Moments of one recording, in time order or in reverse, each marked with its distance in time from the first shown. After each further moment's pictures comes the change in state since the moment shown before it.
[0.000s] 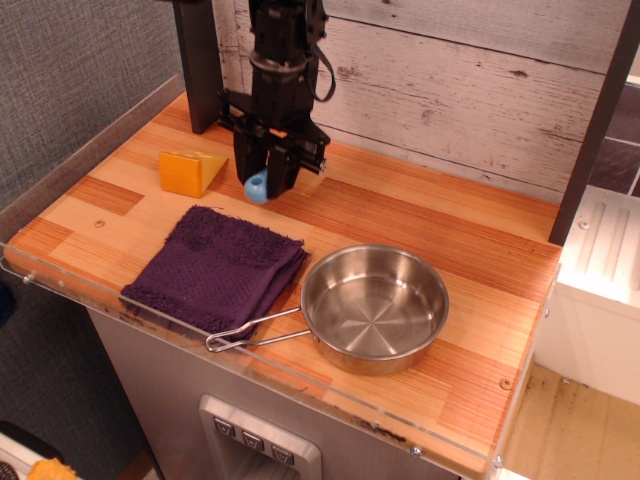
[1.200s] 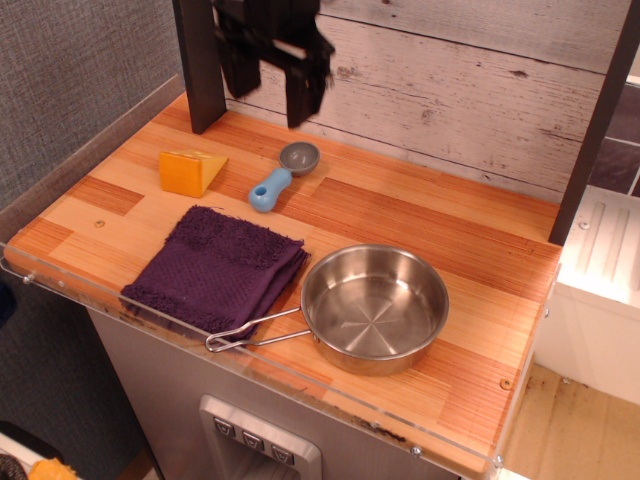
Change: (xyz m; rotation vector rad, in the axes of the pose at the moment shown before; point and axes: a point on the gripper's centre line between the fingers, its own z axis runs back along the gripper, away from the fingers) arm -0.018 -0.008 0.106 0.005 -0.265 -0.055
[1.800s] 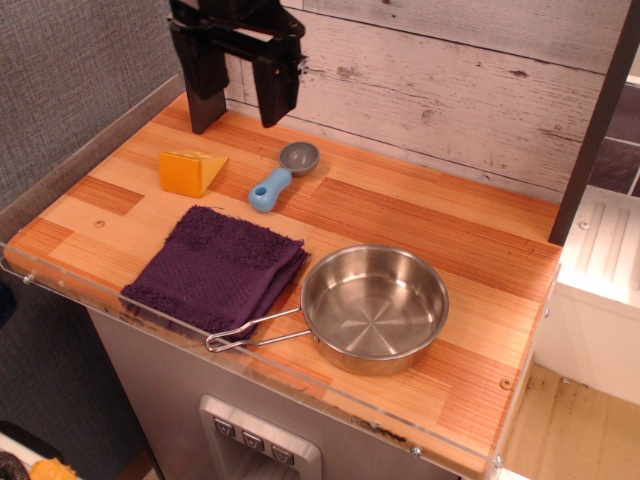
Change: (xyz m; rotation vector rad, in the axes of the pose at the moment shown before) arm -0.036 -0.006 0.018 -0.058 -0.004 0.073
